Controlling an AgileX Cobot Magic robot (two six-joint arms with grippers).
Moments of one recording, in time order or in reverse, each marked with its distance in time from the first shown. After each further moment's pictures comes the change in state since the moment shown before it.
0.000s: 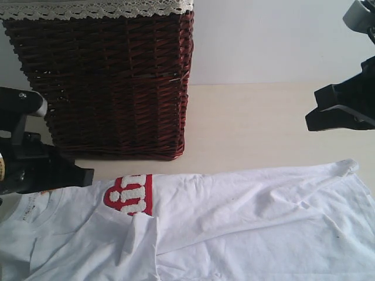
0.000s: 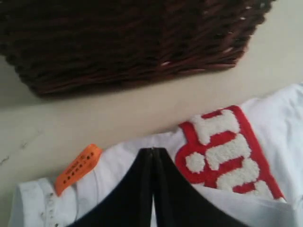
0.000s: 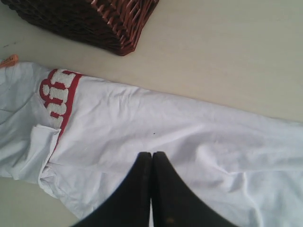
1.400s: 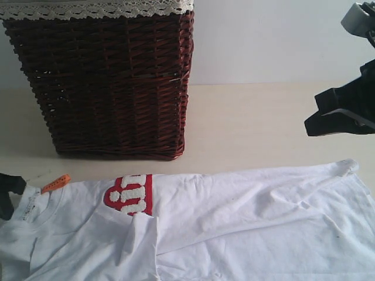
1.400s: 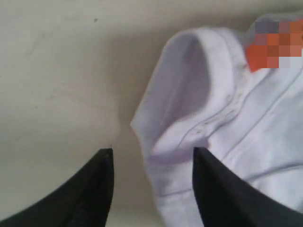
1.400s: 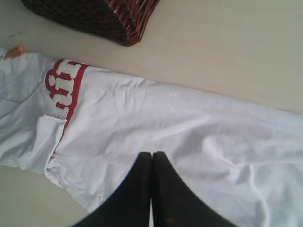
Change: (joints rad) left arm 0.550 0.318 -0.269 -1.546 0.508 1.717; right arm 0.000 0.000 0.000 0.000 0.033 0.000
